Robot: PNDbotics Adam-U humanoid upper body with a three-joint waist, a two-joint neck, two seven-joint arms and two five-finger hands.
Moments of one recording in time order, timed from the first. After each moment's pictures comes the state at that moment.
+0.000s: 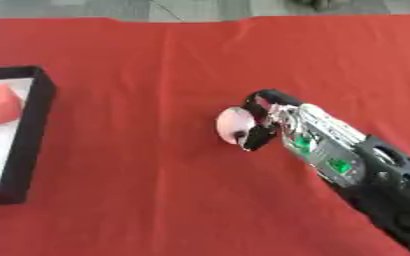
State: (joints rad) left arm -0.41 0.71 -0.10 -1.86 -0.01 0.25 0.18; right arm -0.67 -0.69 0.54 -1.74 0.43 0.85 0.40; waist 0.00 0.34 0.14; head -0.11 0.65
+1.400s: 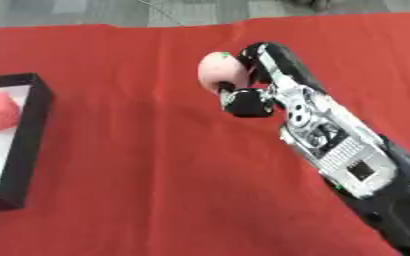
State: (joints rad) left arm -0.55 0.71 -0.17 -1.88 0.02 0.23 0.09; right arm -0.70 -0.57 0.47 -1.98 0.19 0.85 -0.15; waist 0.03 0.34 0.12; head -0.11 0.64
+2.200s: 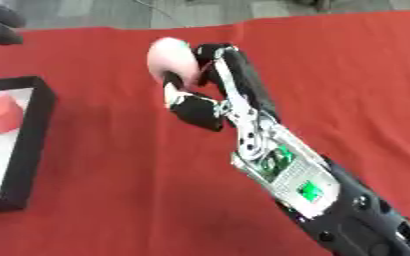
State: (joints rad) left arm -0.72 0.73 -0.30 -1.94 0.05 0.27 -0.23; right arm -0.72 -0.43 0.58 -1.93 0.13 0.66 -0.40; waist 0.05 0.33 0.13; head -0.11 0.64
